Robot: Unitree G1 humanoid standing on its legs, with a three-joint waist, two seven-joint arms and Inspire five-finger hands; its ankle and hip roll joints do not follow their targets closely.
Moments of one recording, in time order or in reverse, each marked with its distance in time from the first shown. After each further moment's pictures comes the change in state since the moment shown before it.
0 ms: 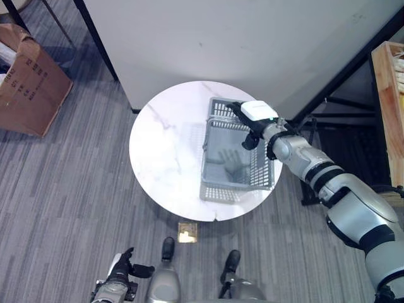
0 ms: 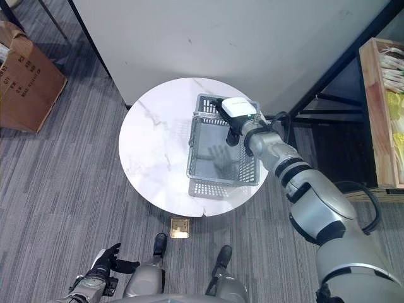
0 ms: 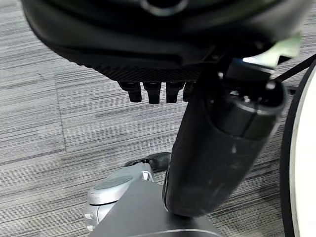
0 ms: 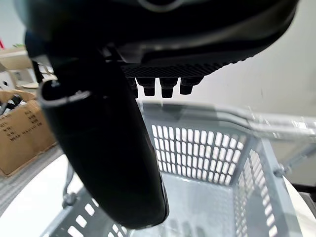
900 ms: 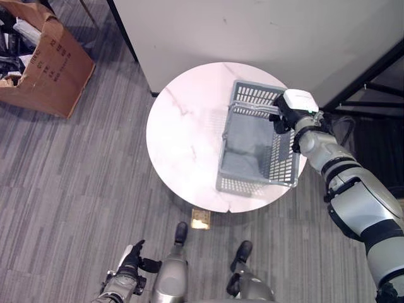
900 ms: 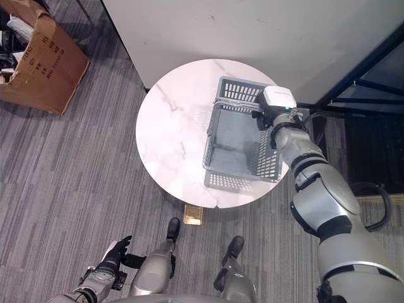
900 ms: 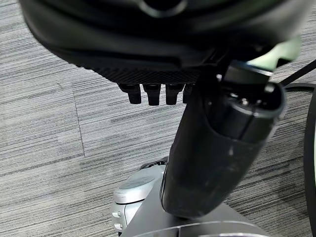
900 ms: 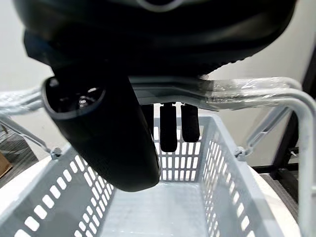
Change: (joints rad) left arm -0.035 -0.023 -0.110 -0.021 -0.014 -0.005 0.029; right arm -0.059 -0.035 -0.144 0.299 0.037 -0.013 -0.093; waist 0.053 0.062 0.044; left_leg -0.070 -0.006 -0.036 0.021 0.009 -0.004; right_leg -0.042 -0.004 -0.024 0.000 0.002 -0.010
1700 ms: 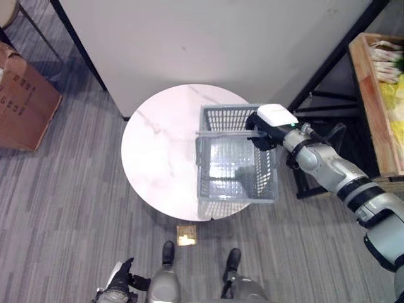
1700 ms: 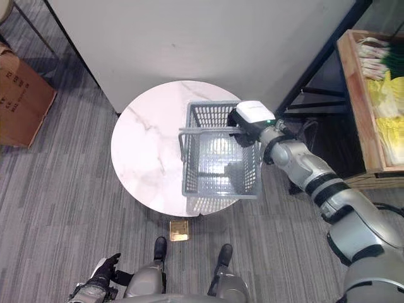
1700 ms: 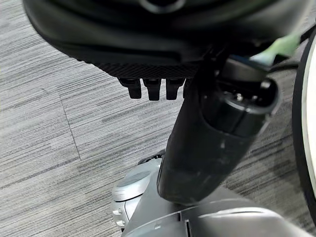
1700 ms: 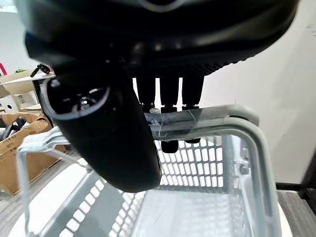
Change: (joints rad) left arm 0.094 0.027 0.102 0.023 0.080 0.032 -0.054; right arm 0.303 -0.240 0.039 -0.730 0.014 -0.020 0.151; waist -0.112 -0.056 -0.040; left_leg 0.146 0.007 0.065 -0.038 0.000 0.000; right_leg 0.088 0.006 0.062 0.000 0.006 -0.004
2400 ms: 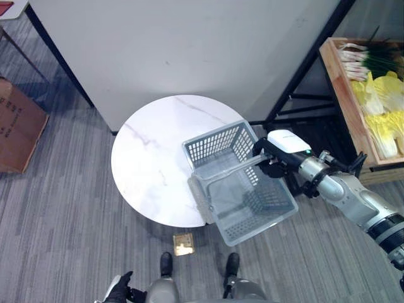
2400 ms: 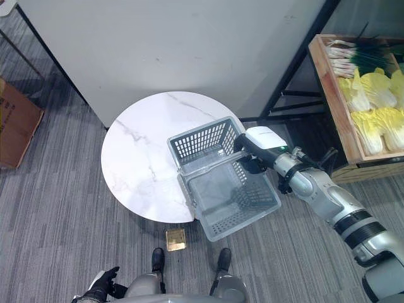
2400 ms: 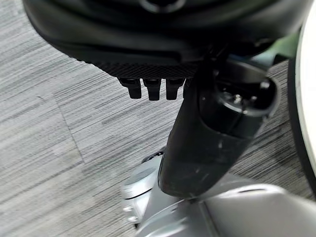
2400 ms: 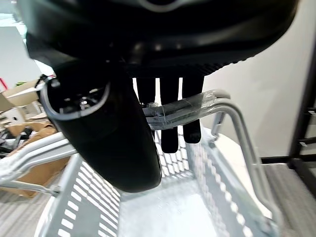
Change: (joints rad) left arm 0.061 -0.021 0.068 -0.010 0.095 0.011 -0.022; right arm 0.409 -0.192 -0.256 -0.340 0.042 -0.048 0.072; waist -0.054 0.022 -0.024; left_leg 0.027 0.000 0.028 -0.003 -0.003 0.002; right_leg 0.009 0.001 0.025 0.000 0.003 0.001
